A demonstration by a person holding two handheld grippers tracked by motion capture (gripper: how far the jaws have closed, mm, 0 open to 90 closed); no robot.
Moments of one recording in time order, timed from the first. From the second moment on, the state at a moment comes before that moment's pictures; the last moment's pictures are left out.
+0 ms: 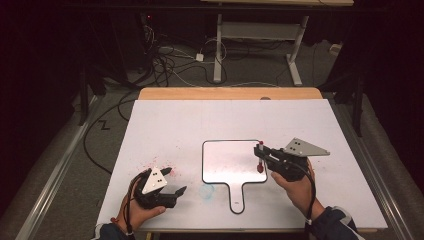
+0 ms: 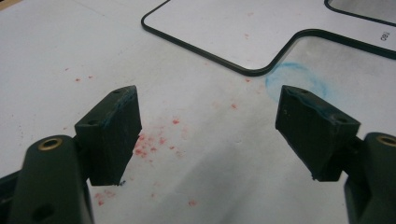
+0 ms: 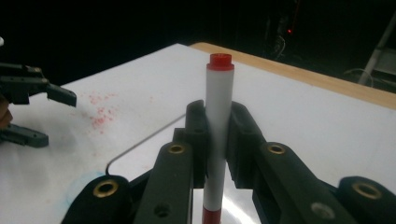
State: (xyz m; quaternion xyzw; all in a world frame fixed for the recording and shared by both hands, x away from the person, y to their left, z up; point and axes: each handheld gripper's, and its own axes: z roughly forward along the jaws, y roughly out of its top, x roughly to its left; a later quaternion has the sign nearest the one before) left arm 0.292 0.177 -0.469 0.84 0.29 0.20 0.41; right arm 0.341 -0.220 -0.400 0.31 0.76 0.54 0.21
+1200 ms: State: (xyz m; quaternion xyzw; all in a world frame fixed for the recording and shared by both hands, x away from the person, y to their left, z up) left arm 0.295 0.172 -0.471 0.85 0.29 0.19 0.40; right arm 0.395 -0.244 -0.444 0.43 0.77 0.46 0.12
